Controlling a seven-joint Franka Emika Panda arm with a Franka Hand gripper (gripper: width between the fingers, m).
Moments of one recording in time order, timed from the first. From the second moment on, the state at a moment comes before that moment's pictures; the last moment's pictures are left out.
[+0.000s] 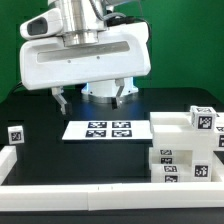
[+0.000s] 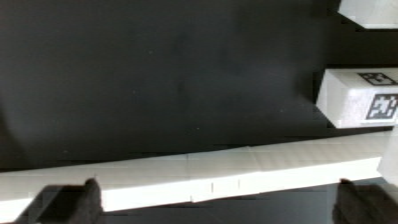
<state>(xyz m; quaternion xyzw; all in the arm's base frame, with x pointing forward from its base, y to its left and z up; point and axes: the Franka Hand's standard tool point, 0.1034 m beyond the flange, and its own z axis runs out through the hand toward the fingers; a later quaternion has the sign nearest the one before) 0.545 -0.056 0.118 -0.99 0.03 -0.10 0.05</state>
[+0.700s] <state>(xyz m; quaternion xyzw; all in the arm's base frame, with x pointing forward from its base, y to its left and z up) 0.509 -0.121 0.095 -1.00 0.06 -0.08 0.02</state>
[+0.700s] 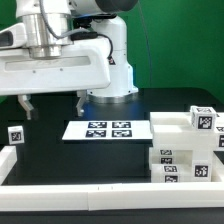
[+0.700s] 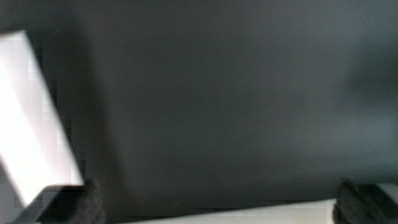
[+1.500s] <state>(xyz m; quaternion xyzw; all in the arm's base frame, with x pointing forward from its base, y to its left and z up) 0.485 -0.128 0.062 -0.99 -0.12 0.00 0.01</state>
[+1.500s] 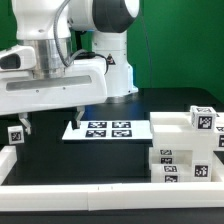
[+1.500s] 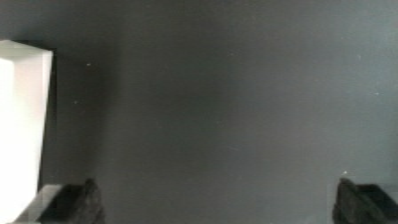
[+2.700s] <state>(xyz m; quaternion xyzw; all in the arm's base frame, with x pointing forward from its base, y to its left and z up) 0.465 -0.166 0.052 -0.99 -0.12 0.10 -0.01</state>
